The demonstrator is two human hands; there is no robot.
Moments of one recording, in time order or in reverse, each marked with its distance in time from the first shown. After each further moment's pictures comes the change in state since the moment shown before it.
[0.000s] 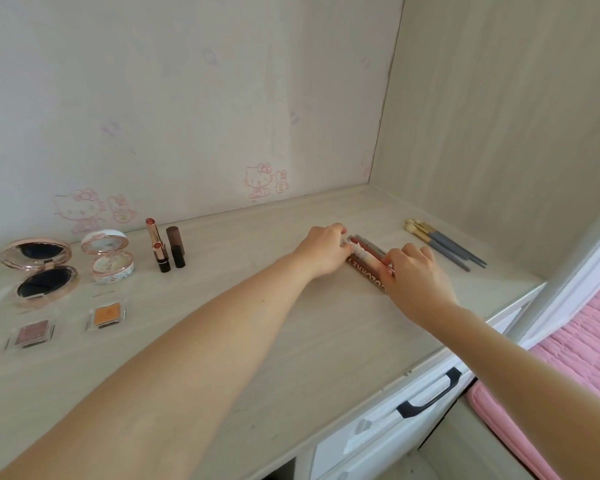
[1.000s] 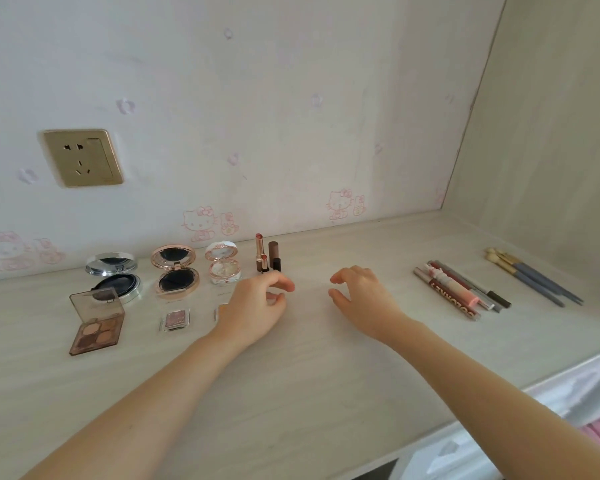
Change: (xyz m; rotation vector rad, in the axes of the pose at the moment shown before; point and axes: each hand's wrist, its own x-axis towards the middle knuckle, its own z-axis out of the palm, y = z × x) left_hand -0.189 -0.143 -0.101 -0.214 0.427 -0.019; right_hand 0.002 -0.178 0.013 0.471 -0.144 -0.322
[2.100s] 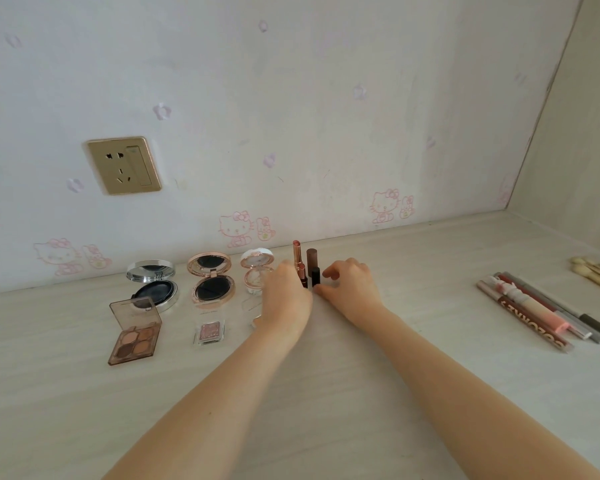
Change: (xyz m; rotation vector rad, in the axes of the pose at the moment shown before) left_hand 0.048 -0.007 0.009 0.279 0.226 -0.426; right_hand 0.082 -0.037 0.068 0.208 0.026 0.092
